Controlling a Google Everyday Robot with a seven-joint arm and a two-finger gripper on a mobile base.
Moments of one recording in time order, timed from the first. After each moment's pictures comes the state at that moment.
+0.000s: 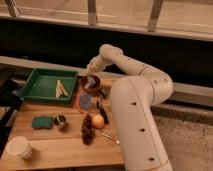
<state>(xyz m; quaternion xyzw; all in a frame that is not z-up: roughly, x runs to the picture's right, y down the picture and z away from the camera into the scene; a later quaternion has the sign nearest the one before) -0.102 -0.111 0.951 -0.32 -0.12 0.66 0.67</state>
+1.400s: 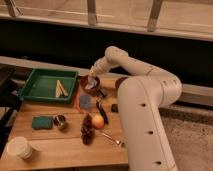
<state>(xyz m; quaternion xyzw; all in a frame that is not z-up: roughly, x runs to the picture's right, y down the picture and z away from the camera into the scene) -0.088 -0.107 0.947 -0.34 -0.11 0.68 0.64</state>
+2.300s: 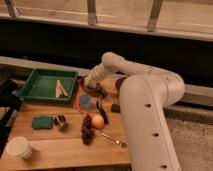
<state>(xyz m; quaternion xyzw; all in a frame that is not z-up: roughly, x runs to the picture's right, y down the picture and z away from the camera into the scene) -0.060 -0.053 0.930 -0.35 -0.06 0.70 0.62</state>
